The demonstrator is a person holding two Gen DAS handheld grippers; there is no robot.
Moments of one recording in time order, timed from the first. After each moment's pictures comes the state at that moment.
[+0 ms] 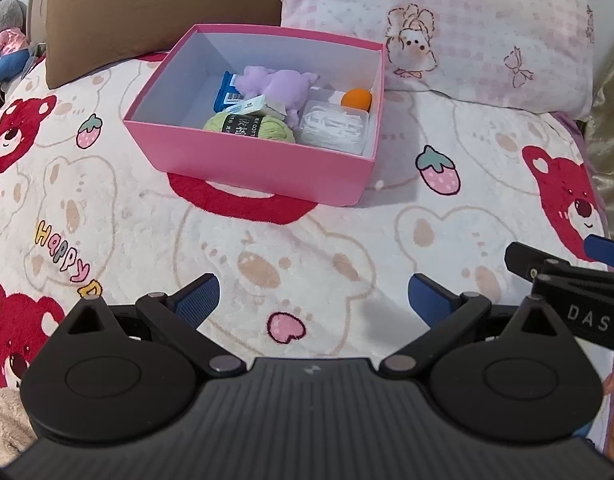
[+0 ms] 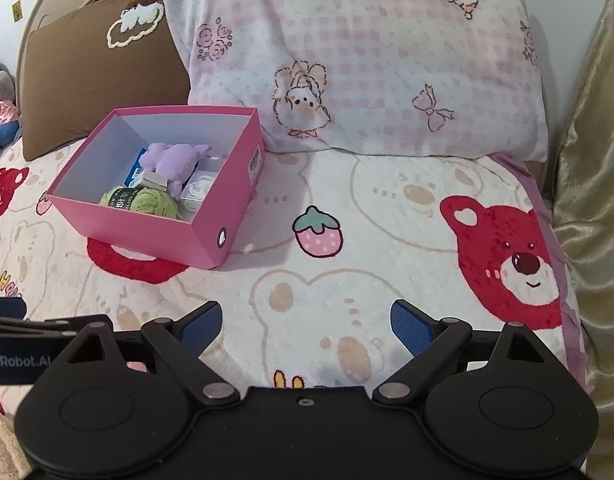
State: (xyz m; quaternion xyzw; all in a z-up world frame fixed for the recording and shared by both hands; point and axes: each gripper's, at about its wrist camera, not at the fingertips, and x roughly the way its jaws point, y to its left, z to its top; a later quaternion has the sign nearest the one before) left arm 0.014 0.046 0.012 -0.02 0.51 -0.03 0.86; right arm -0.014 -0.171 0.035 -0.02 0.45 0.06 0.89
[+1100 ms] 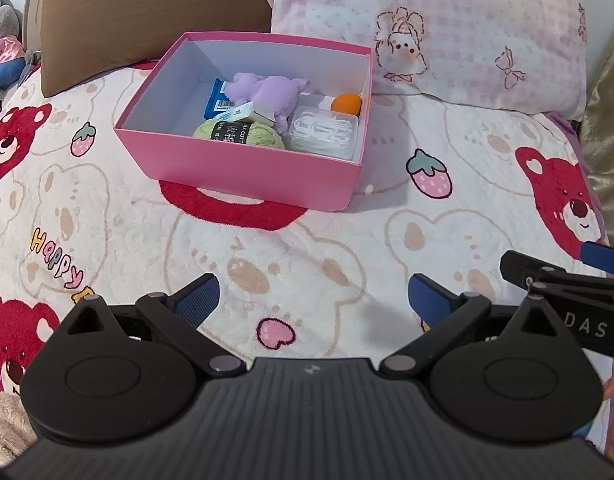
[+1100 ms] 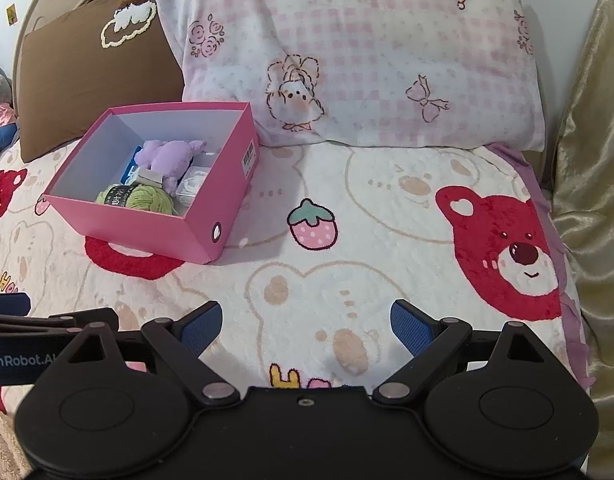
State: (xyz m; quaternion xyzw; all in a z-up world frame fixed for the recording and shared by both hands) left arm 0.014 0.037 0.012 -0.02 0.50 -0.04 0.86; right arm -0.016 -0.179 0.032 -0.02 0.45 0.06 0.89
